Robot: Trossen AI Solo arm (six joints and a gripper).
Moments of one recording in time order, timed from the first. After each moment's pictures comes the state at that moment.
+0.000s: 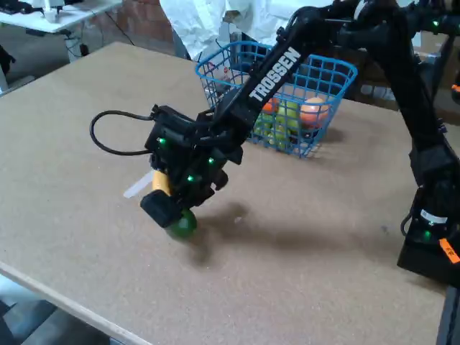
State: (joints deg) arm 24.1 119.6 67.1 -6.7 4.4 28.3
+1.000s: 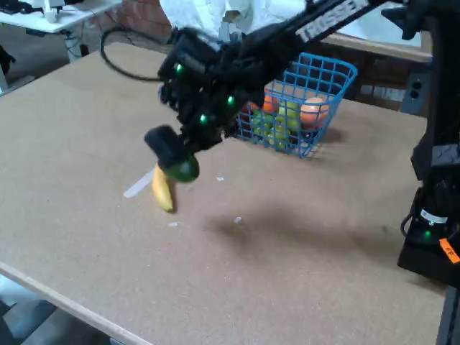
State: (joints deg) arm 23.8 97.6 67.2 -19.2 8.8 27.9
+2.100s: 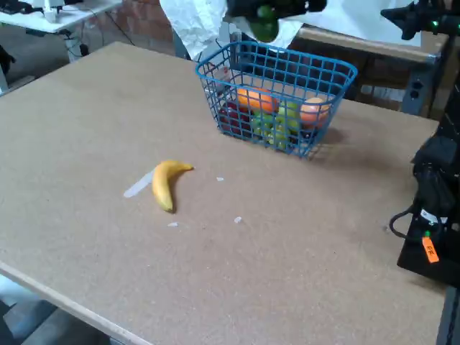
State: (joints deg) arm -13.4 87.6 84.7 -40.3 18.3 22.7
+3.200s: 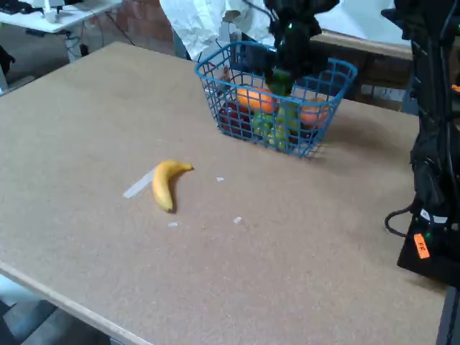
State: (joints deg) arm -29.5 115.6 84.8 -28.9 5.2 18.0
